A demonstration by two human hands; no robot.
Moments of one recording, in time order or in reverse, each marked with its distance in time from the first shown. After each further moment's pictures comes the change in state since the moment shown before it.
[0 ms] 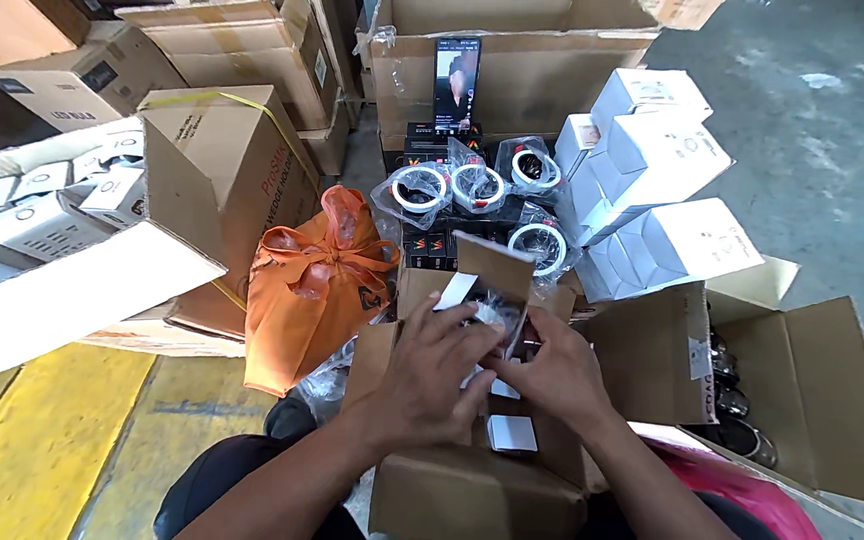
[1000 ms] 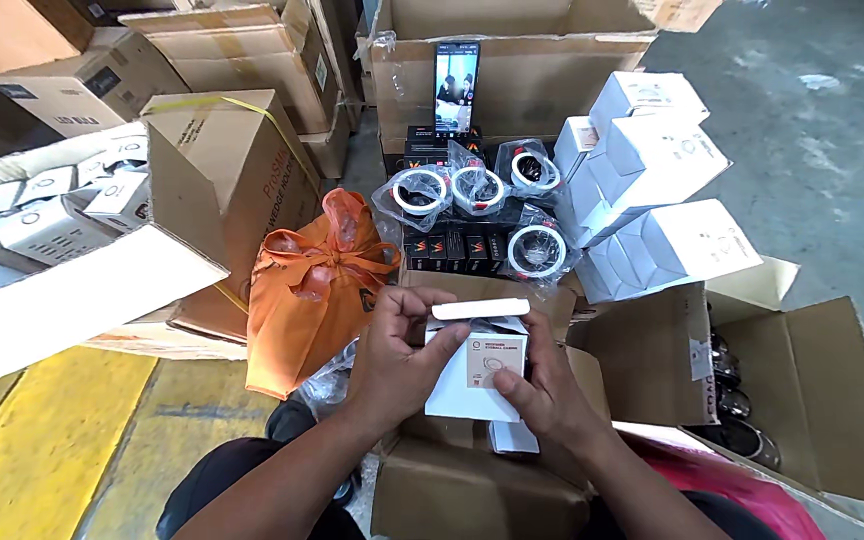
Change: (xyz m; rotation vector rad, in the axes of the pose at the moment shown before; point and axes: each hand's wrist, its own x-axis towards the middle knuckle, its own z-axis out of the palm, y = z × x) left_hand 0.014 -0.005 -0.014 -0.780 0.315 -0.471; right_hand -0.009 -0.004 0.015 0.779 -0.170 -0.359
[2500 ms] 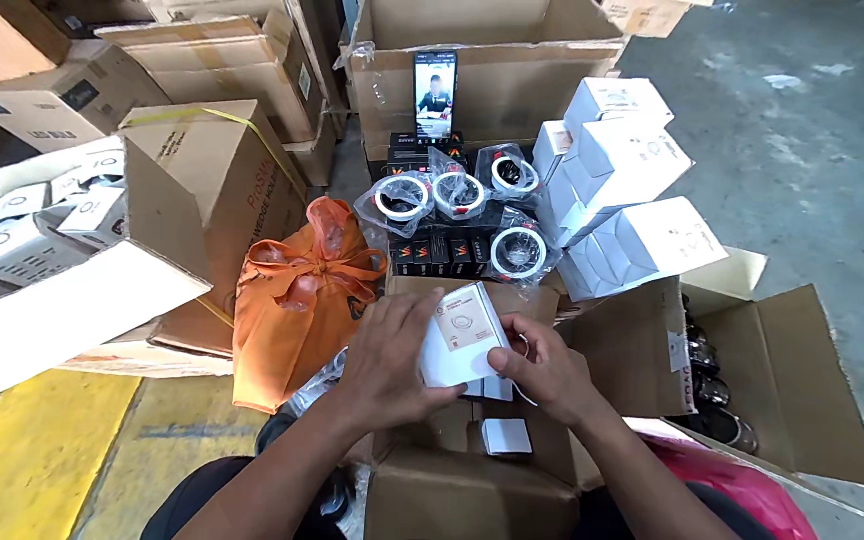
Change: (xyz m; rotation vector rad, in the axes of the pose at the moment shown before) left_hand 0.005 -0.006 -0.017 1.032 -0.354 0.311; right_hand 0.009 -0.019 -0.030 -0.012 0.005 0.429
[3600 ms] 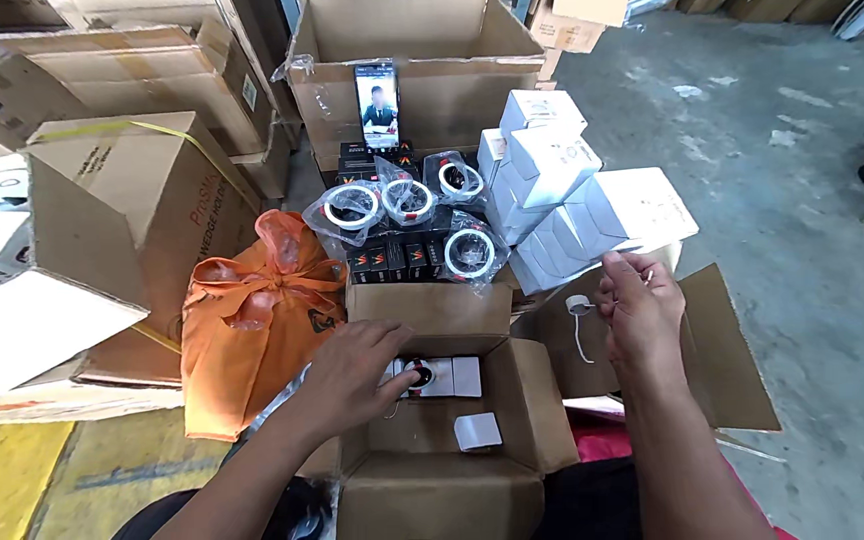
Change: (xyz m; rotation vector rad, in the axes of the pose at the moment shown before) left_hand -0.010 -0.018 0.016 0.011 -0.341 0.090; right_hand -0.011 -0.026 -0.107 0.098 0.968 0.006
